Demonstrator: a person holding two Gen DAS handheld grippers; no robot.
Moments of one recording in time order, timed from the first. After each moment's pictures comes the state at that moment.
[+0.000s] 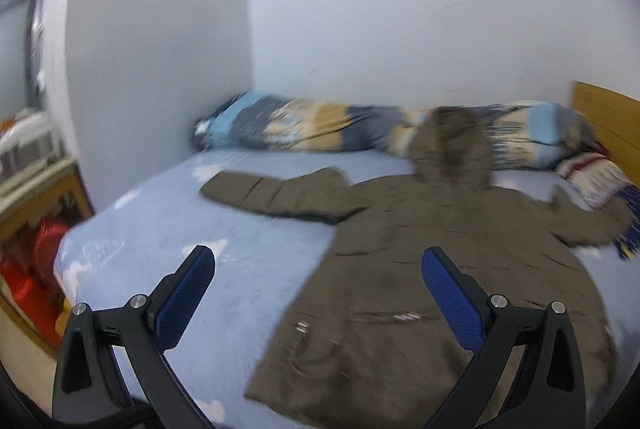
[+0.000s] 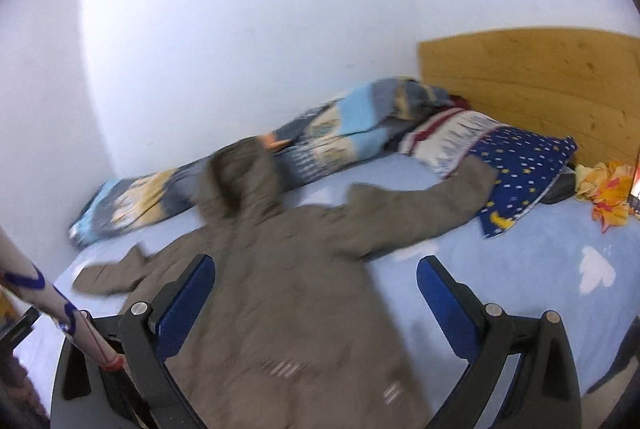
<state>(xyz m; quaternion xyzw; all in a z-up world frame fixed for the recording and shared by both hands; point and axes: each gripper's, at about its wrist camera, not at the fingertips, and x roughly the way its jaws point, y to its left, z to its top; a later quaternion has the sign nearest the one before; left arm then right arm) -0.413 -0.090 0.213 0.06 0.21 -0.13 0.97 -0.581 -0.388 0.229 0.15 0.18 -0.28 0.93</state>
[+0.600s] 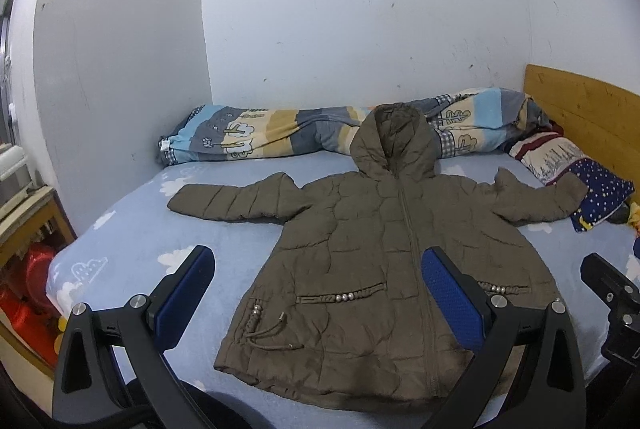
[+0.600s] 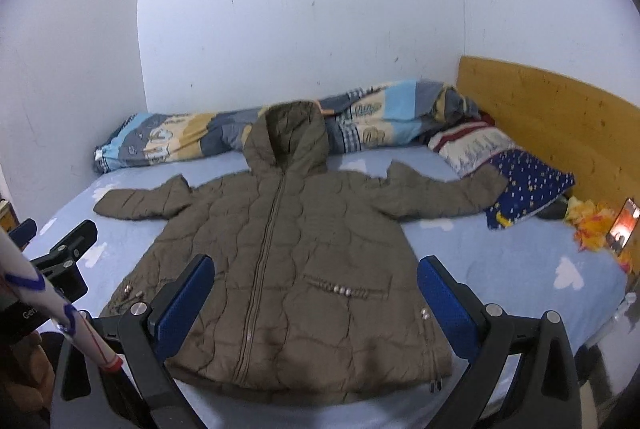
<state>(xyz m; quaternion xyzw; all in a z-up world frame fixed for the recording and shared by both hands) -0.469 -0.125 0.242 0.09 0.22 -0.19 0.95 -0.582 -0.288 0.240 0.09 0.25 -0.27 0.93</state>
